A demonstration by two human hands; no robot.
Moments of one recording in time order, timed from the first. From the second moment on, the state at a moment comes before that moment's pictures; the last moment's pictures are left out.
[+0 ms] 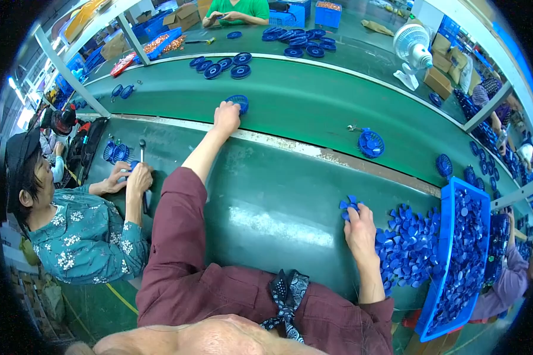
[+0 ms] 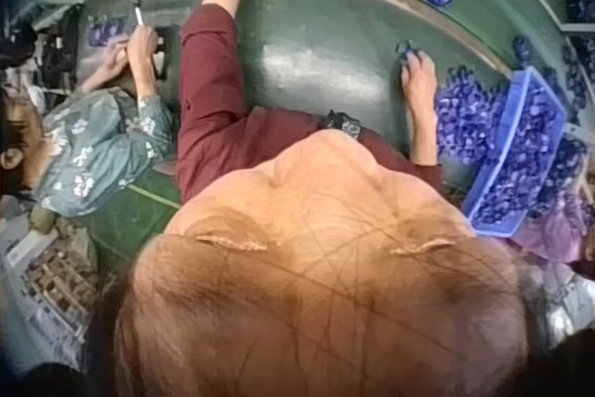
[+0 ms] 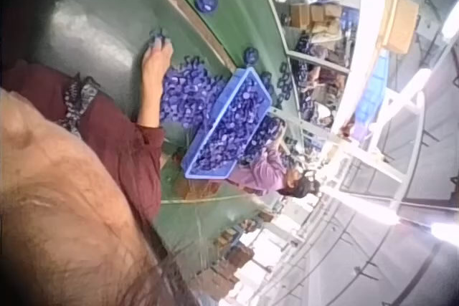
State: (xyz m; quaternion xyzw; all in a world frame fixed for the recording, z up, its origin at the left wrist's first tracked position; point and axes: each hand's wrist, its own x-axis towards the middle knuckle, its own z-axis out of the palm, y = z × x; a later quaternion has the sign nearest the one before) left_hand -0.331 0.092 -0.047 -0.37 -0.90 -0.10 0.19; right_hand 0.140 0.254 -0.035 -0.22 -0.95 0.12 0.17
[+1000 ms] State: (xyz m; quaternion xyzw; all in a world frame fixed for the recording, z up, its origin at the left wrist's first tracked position) left_hand -0.063 0.053 -0.040 -0.33 -0.81 -0.46 -0.15; right_hand 0.151 0.206 -0.025 -0.19 -0.97 0.15 0.06
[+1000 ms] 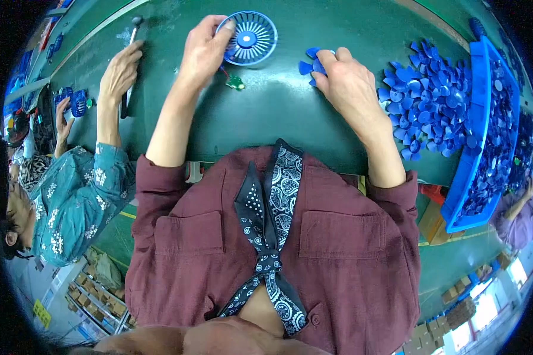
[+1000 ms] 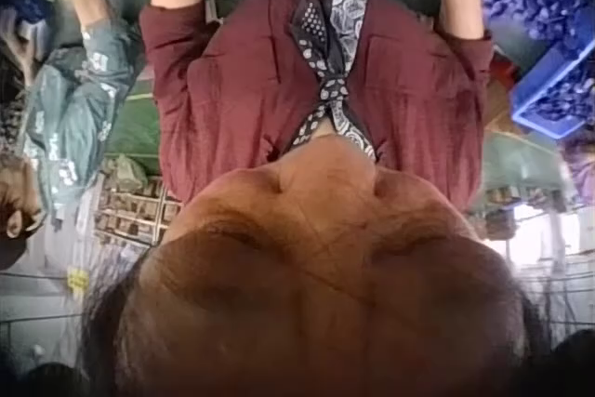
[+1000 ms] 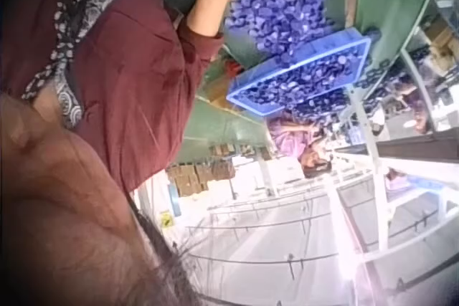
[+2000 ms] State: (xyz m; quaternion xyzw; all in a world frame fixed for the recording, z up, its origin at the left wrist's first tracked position) left_hand -0.005 0.045 -0.019 -0.36 -0.71 -0.52 -0.31; right_hand 0.116 0.202 -0.006 -0.15 -0.82 0.55 0.04
